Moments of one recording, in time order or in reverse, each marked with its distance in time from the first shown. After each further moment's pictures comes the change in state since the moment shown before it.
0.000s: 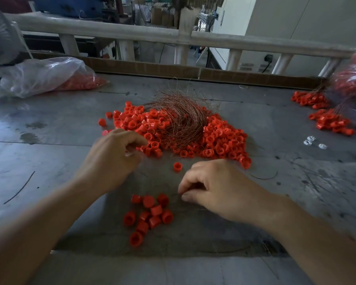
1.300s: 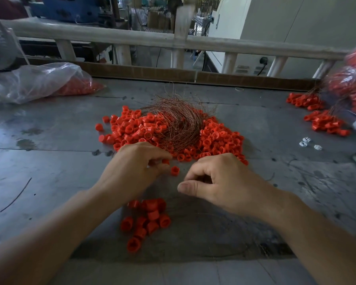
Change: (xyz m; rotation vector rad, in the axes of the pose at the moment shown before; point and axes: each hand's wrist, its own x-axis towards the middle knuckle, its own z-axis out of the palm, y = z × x) left_hand 0.001 0.020 0.019 -0.032 -0.086 0.223; right_hand -0.002 0.005 -0.013 0.067 0.076 0.082
